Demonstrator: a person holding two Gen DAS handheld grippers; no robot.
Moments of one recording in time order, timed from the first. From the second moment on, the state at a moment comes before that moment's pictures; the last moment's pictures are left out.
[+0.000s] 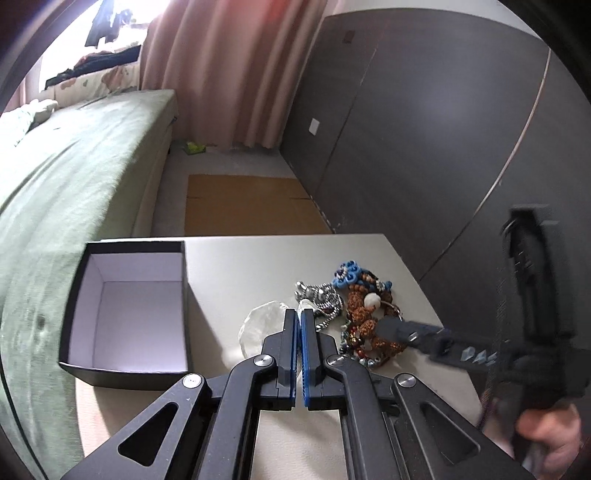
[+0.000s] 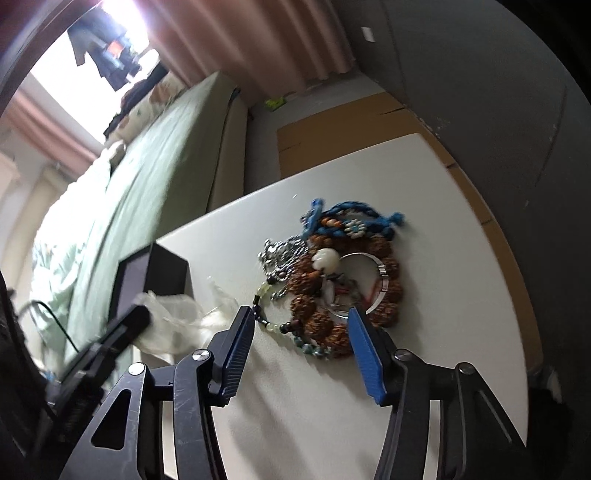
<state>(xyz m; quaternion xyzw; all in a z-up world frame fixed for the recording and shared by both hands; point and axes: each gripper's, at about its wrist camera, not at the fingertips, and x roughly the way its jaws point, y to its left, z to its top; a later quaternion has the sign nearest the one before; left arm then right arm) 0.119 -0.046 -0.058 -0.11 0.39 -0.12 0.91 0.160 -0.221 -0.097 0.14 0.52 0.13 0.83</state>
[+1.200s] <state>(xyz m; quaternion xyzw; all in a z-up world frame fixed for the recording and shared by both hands) 0.099 0.035 -0.018 -0.18 0.33 -0.09 0.92 0.170 -0.207 -0.094 0.08 0.51 0.14 0.84</state>
